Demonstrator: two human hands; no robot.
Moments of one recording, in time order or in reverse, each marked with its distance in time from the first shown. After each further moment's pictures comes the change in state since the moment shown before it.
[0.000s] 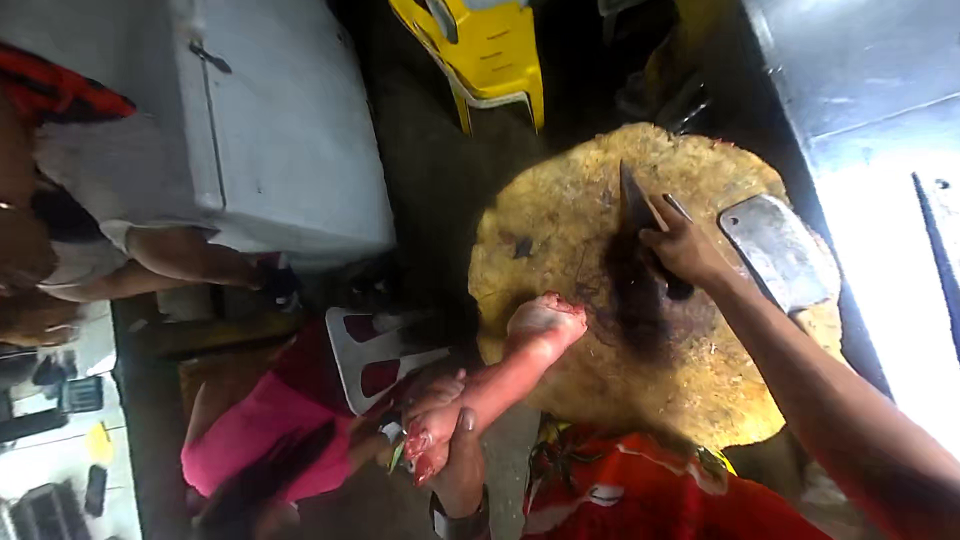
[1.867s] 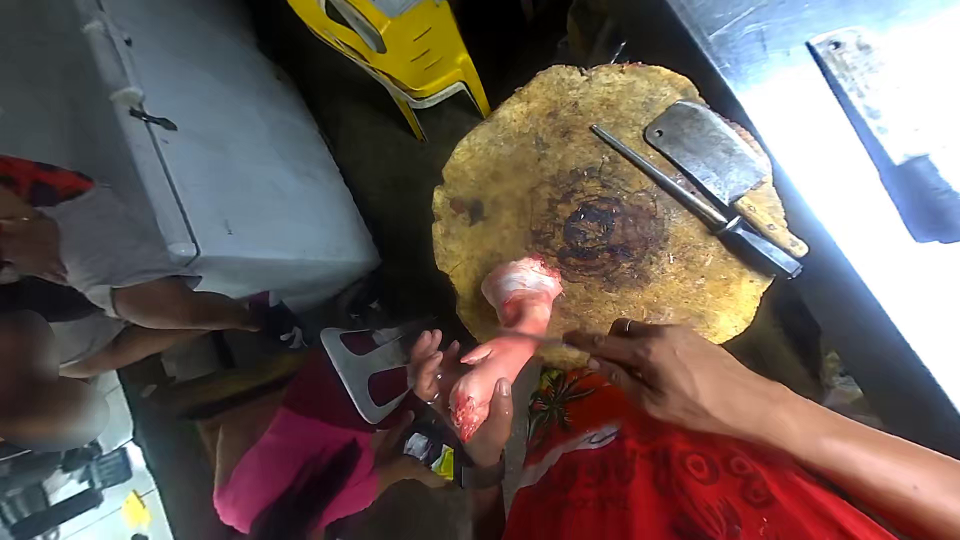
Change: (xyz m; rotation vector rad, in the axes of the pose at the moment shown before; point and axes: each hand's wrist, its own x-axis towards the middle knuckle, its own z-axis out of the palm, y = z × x) left_hand -0.066 -0.016 -0.013 0.230 -0.211 0.056; right_hand -0.294 -0.027 0.043 -0.411 -0.208 -0.471
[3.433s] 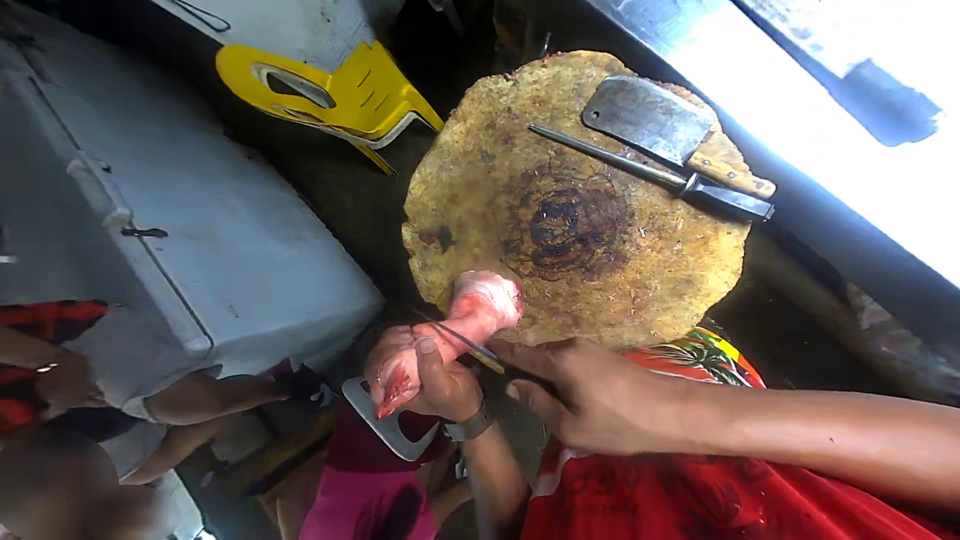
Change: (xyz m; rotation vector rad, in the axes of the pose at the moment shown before) left_hand 0.093 0.004 0.062 -0.238 0.200 0.193; right_hand 0.028 -0.056 -0.004 0.537 0.007 0.038
